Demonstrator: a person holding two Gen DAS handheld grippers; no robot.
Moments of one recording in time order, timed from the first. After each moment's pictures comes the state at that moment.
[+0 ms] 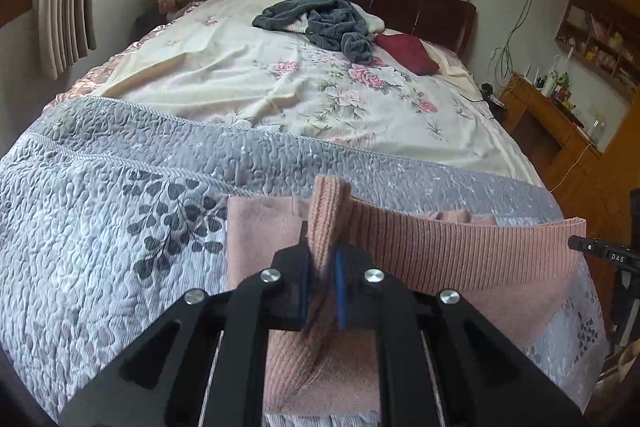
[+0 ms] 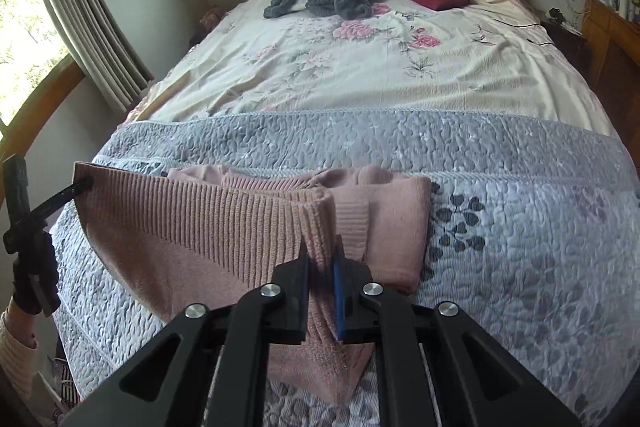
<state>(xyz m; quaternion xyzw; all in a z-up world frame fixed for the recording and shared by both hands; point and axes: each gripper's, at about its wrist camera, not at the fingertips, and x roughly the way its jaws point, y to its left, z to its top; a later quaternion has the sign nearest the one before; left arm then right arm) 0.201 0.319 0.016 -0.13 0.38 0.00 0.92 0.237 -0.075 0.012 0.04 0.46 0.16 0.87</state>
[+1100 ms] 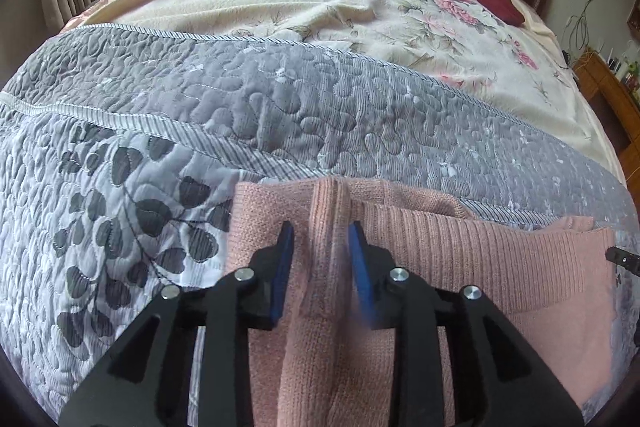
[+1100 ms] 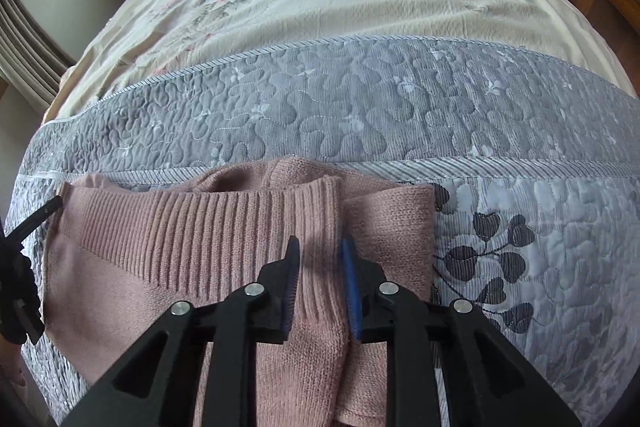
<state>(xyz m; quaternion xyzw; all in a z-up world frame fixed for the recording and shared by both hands) 0.333 0.354 -0.138 -0.12 0.48 0.08 0.86 0.370 -0.078 -0.133 0.04 0.56 0.08 0.83</state>
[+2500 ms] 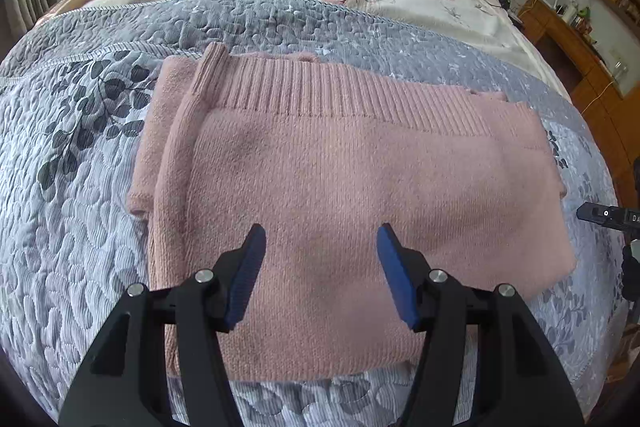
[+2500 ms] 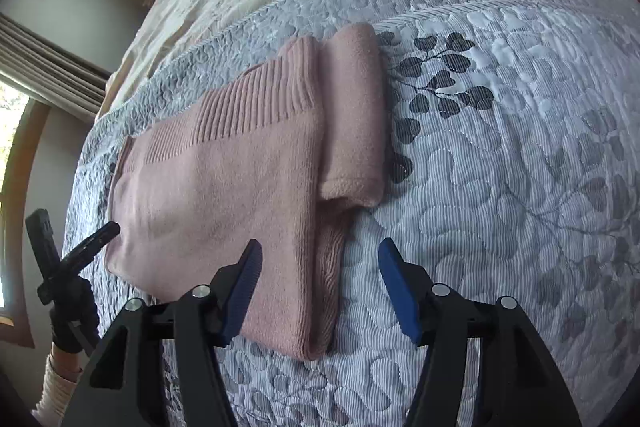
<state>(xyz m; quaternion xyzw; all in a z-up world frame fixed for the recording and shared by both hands) 0.225 0.259 -0.125 -0.10 0.52 -0.02 0.85 0.258 -0.143 -0.134 0.16 0.59 0.14 0.78</state>
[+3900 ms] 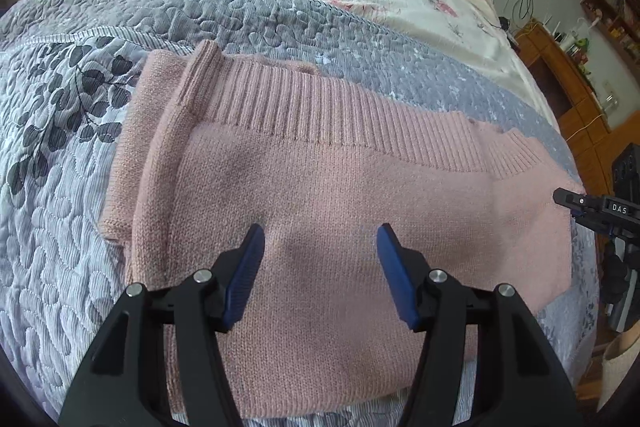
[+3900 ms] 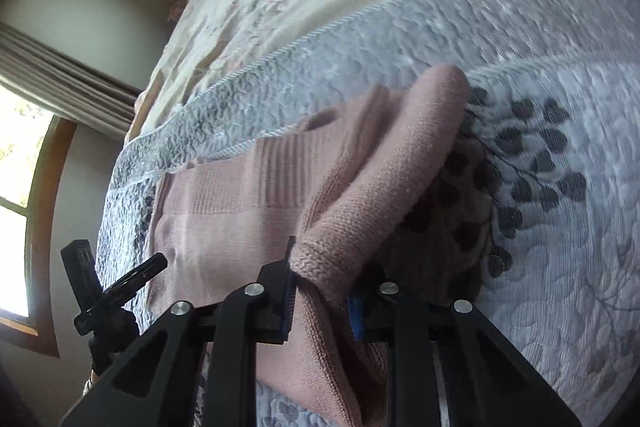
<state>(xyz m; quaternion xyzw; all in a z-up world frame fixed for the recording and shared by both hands) 0.247 0.280 -0.129 -0.17 0.52 -0.04 0.83 0.311 -0.089 -0.101 0.18 0.57 0.19 0.78</state>
